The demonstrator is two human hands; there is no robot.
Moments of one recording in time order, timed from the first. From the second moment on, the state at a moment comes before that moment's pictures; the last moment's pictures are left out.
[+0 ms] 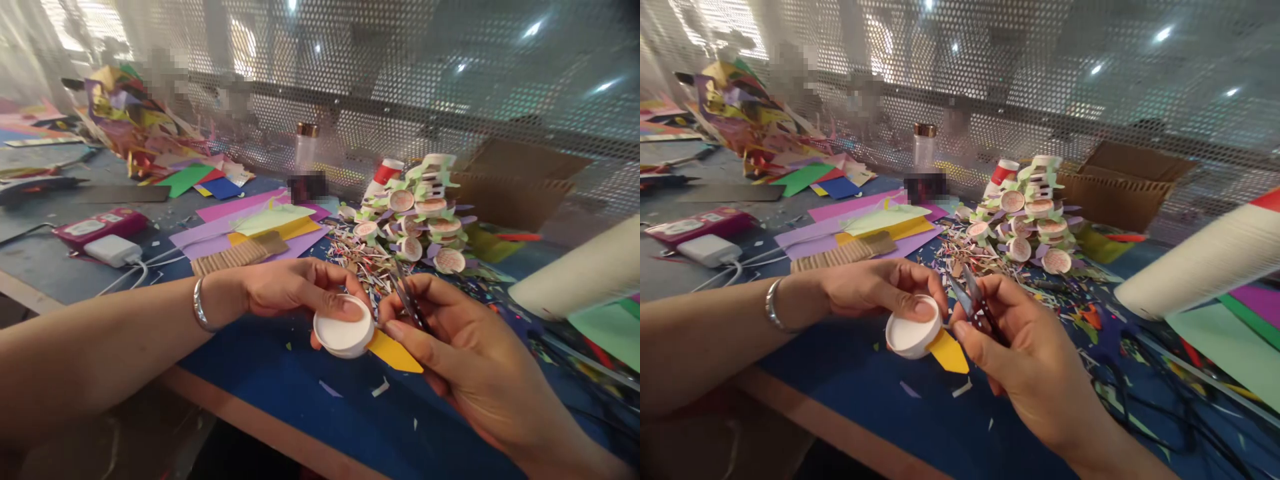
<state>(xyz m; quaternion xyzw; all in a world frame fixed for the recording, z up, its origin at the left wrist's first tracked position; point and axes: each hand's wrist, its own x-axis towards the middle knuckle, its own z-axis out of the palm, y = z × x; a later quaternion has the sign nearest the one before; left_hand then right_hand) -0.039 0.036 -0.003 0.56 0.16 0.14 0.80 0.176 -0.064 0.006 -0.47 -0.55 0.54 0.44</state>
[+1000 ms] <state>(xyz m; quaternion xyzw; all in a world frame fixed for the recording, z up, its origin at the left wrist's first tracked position) -0.051 0.039 0.009 0.60 0.20 0.40 0.67 0.184 -0.049 -0.005 -0.60 -0.69 0.29 0.29</state>
